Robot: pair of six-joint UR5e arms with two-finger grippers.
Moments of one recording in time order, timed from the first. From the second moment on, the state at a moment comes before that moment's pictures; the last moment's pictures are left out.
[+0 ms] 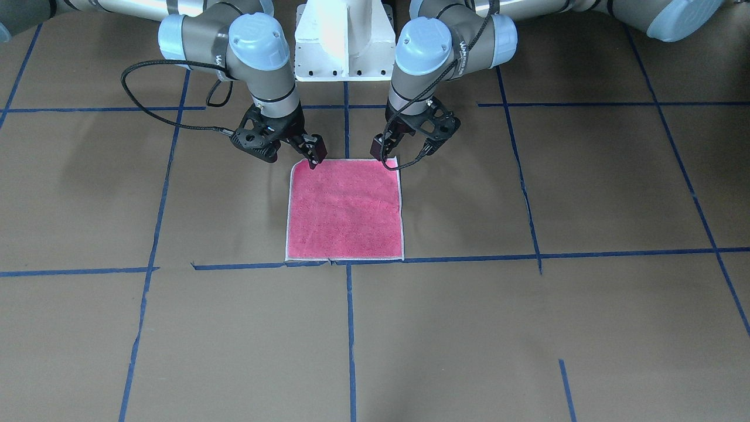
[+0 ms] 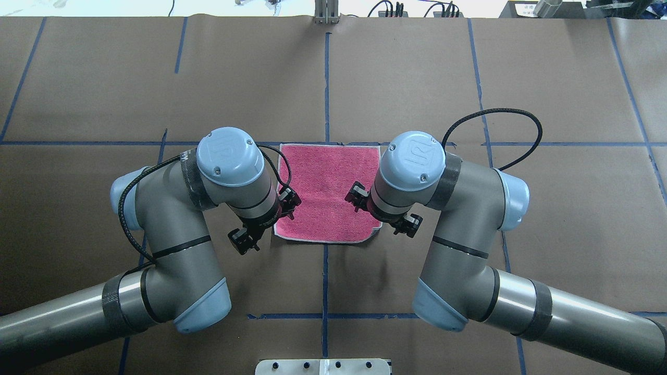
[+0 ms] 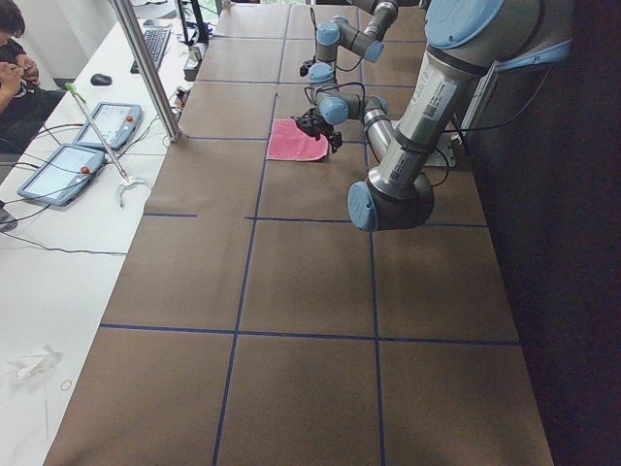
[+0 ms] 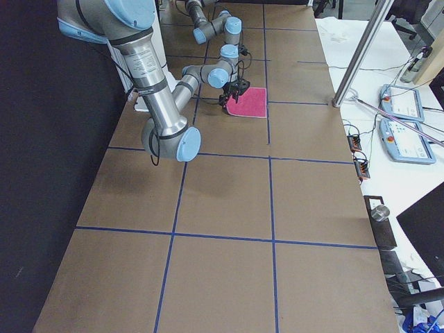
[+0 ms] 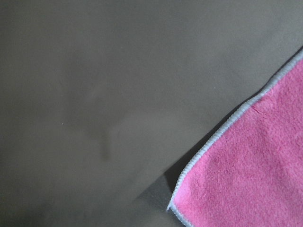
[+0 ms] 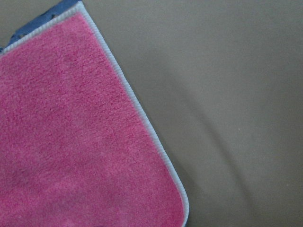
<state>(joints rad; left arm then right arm) -0.48 -2.21 -1.71 -1.55 -1.98 -2.01 0.49 -0.98 1.73 -1.57 1.89 1.77</state>
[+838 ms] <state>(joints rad) -0.47 -2.20 -1.66 -1.60 -1.94 -2.00 0.49 -0.99 1.69 -1.56 1.89 1.77</state>
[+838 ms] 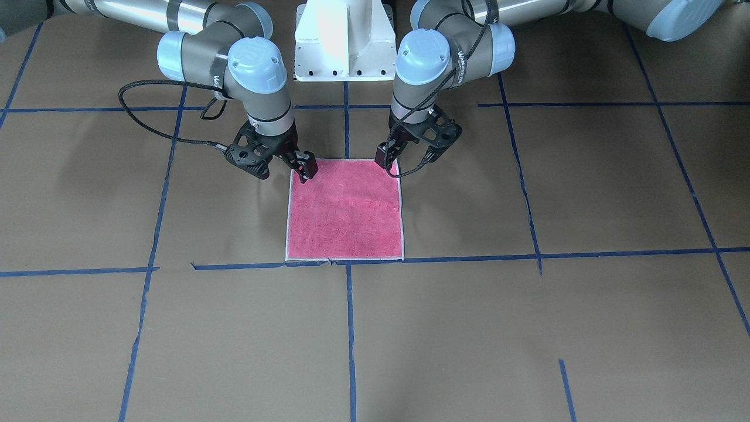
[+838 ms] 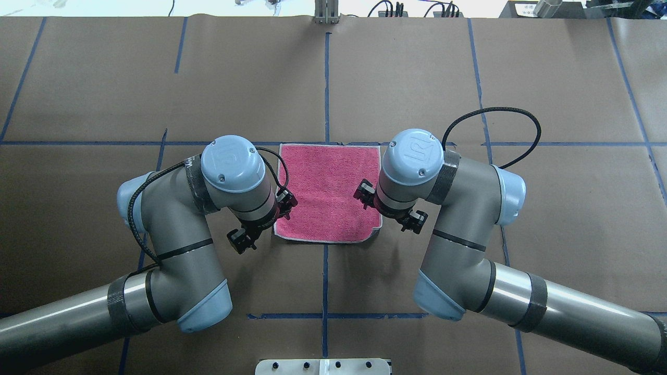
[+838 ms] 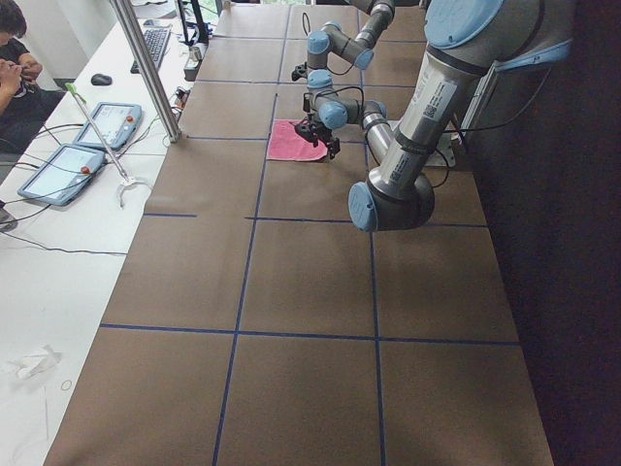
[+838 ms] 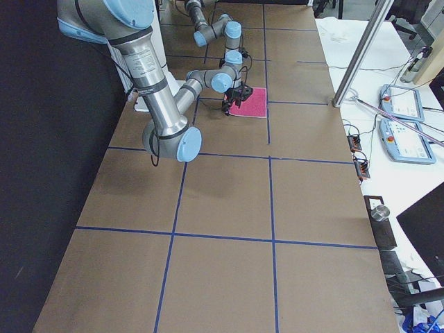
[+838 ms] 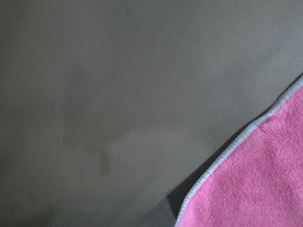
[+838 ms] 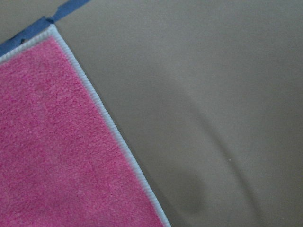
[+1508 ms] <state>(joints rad) -0.45 -2.19 -1.64 -1.64 -1.93 -1.98 0.49 -0.99 1.69 -1.56 1.89 1.77</state>
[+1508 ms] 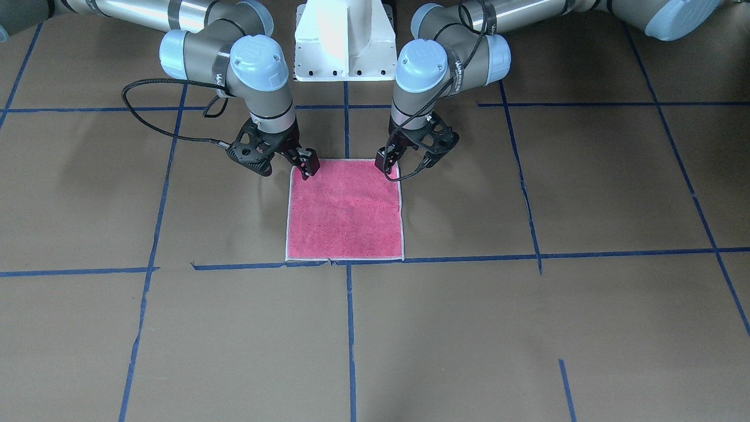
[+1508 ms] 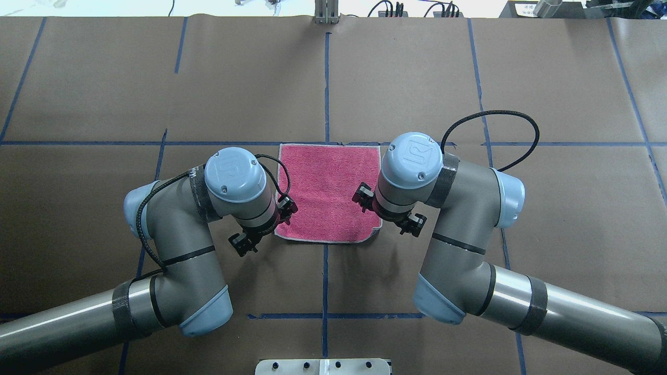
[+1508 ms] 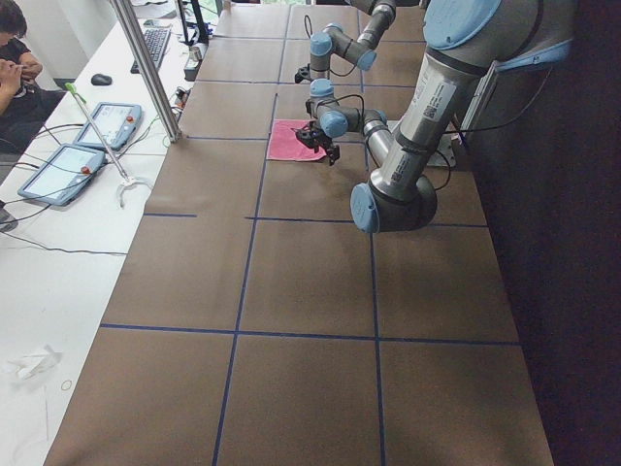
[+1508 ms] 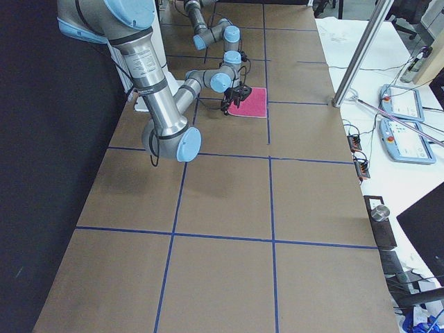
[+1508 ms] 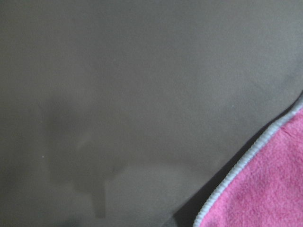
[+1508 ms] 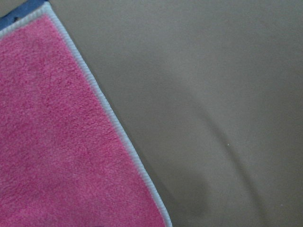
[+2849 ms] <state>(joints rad) -0.45 -2.19 -1.64 -1.67 -1.93 -1.98 0.48 -0.99 1.71 -1.57 1.89 1.77</state>
